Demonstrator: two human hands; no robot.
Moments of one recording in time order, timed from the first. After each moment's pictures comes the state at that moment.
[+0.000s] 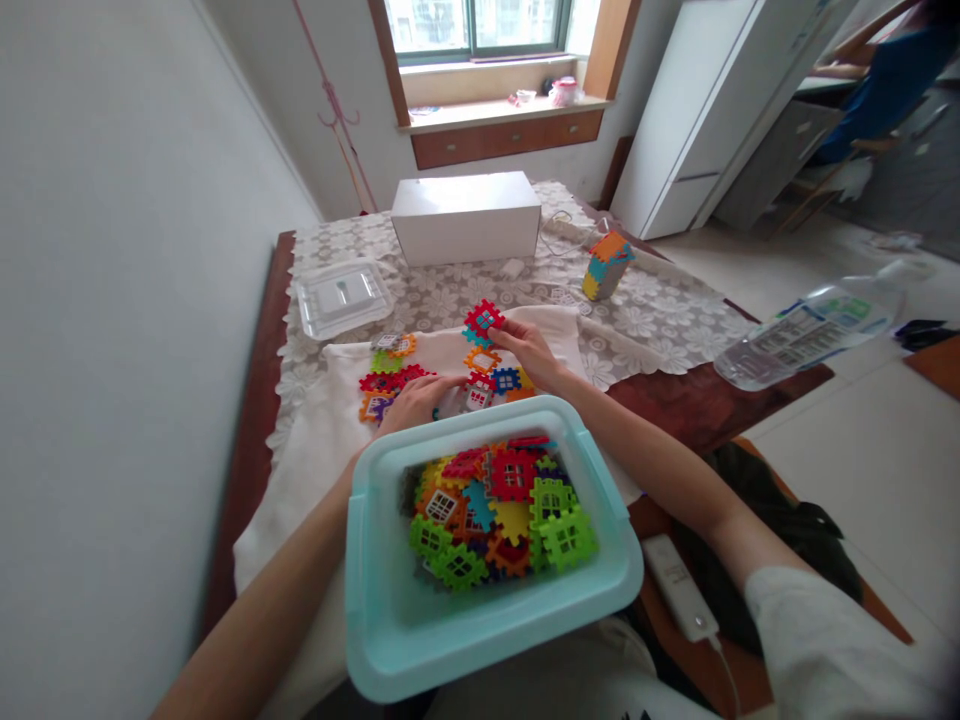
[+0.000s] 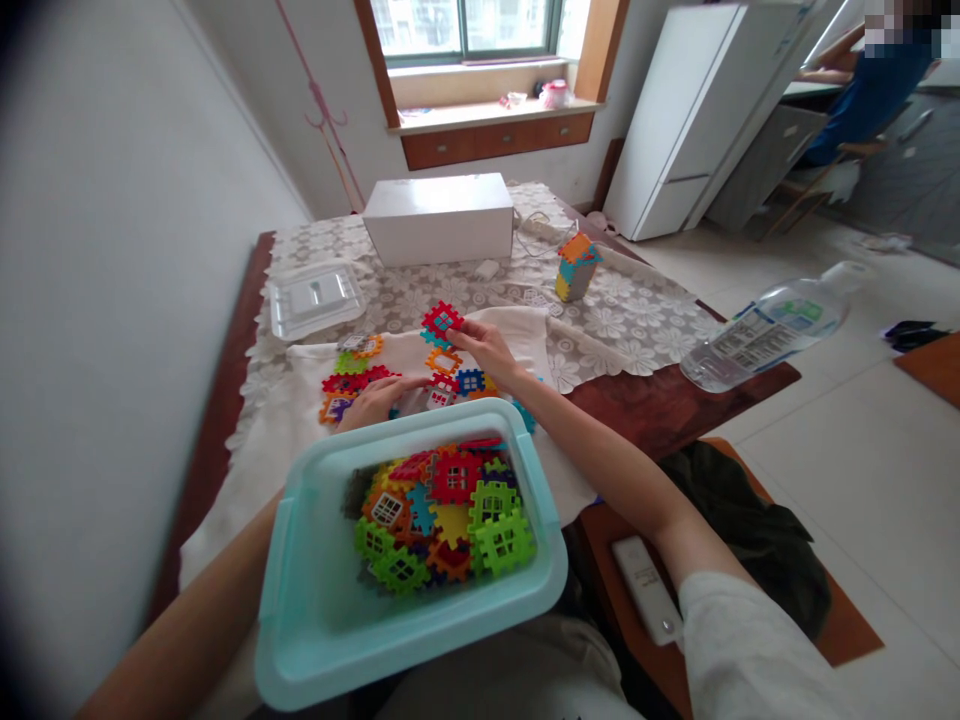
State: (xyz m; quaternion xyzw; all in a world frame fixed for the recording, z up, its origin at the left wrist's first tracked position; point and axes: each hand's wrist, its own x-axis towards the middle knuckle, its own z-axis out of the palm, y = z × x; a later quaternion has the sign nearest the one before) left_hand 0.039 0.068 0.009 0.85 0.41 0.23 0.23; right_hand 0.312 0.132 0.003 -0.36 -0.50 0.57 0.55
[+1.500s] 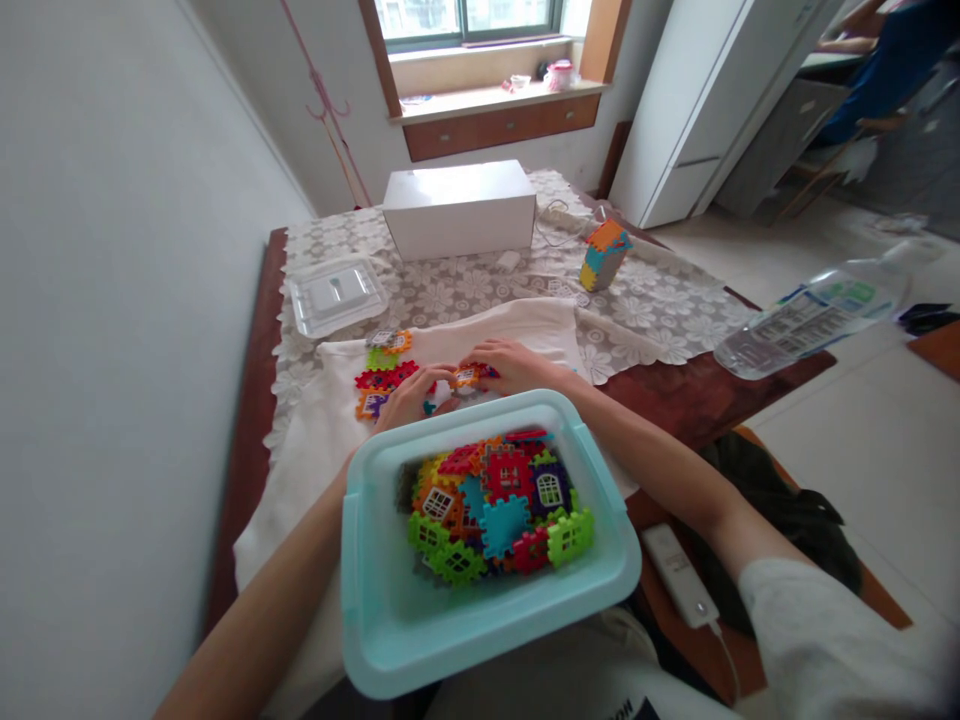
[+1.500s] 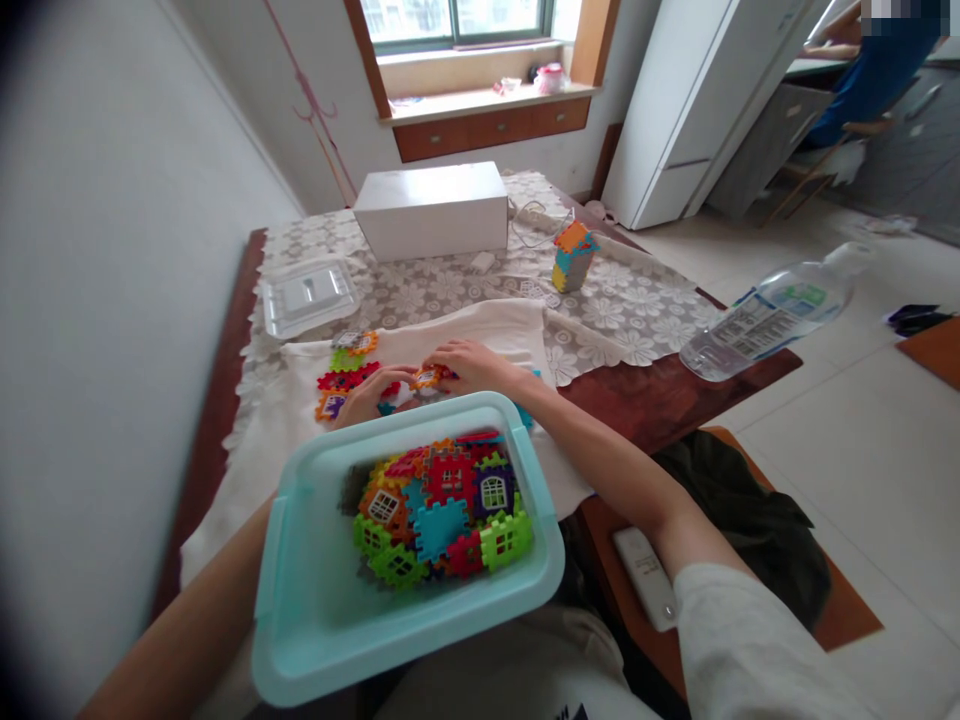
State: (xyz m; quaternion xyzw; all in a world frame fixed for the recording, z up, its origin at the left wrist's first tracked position) left_hand 0.039 0.068 0.002 0.84 0.38 0.32 0.23; right_hand 0.317 0.115 0.012 -0.32 -0.90 0.19 0.23
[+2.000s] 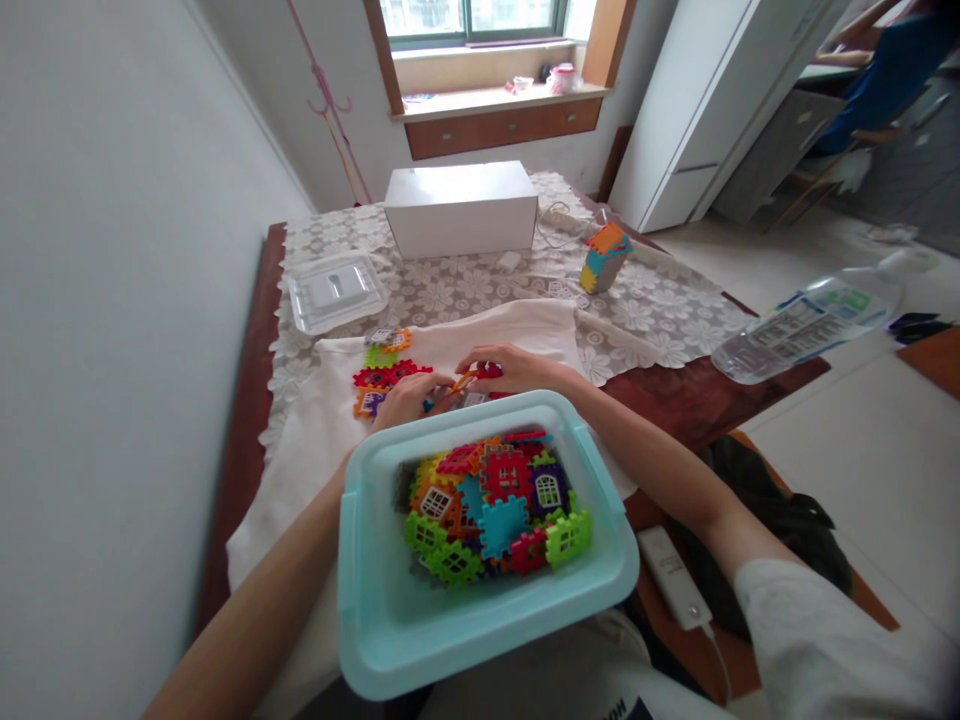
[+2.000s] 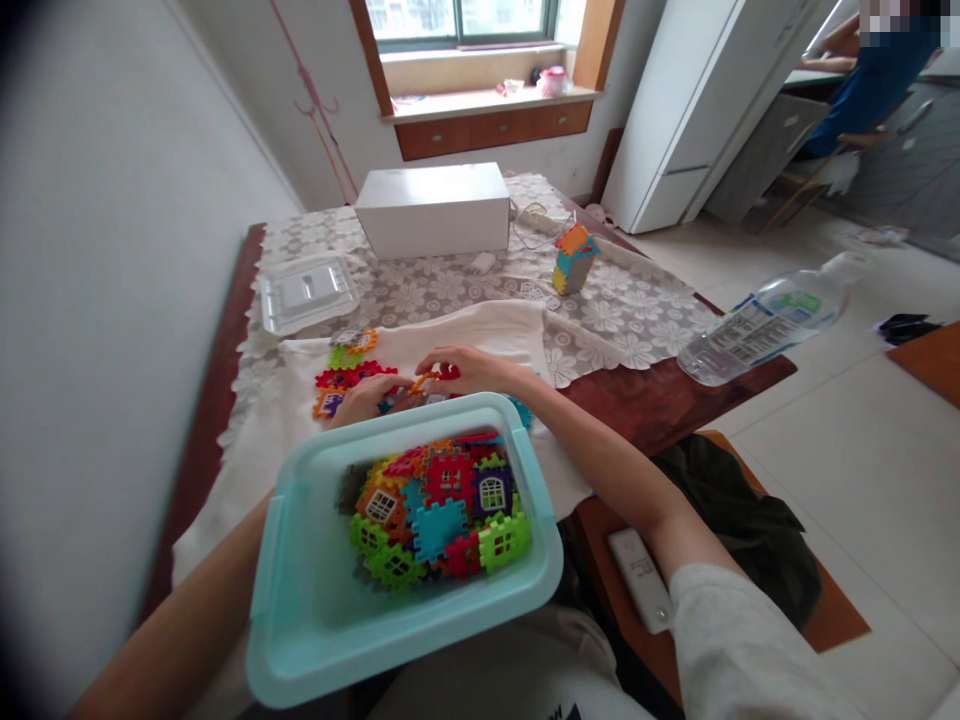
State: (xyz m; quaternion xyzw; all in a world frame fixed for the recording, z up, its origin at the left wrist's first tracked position) left_hand 0.042 0.069 0.006 0.83 0.43 0.28 0.22; right_hand 0.324 0.109 0.022 -0.29 -0.84 0.38 0.27
